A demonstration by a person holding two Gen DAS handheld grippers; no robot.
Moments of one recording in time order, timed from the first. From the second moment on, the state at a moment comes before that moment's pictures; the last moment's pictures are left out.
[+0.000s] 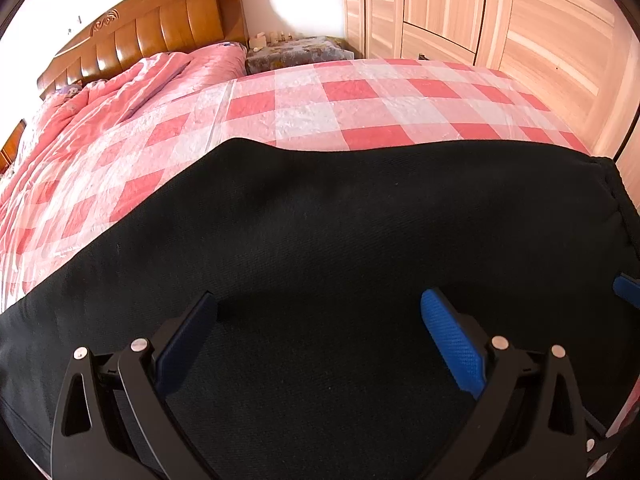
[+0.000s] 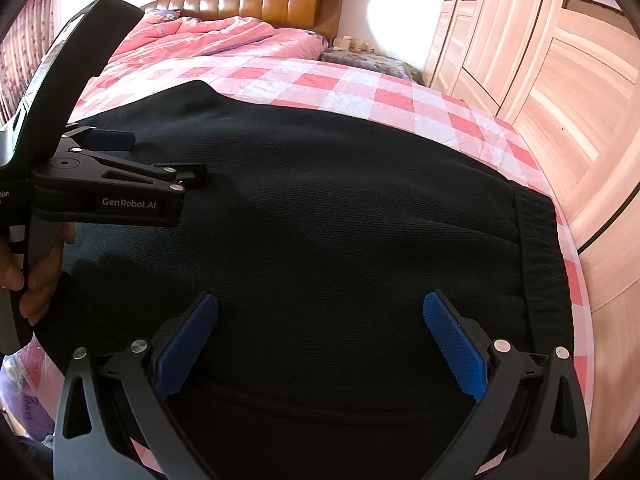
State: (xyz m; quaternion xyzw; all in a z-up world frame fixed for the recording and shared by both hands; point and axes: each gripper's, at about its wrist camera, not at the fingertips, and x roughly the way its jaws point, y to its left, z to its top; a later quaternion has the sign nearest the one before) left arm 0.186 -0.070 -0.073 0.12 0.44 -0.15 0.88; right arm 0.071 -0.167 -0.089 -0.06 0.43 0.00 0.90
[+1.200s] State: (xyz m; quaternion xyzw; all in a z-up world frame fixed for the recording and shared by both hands) left arm 0.074 0.496 -0.073 -0.39 0.35 0.11 0.84; right arm 0.163 0.155 -0.065 -0.11 0.41 0.32 0.85
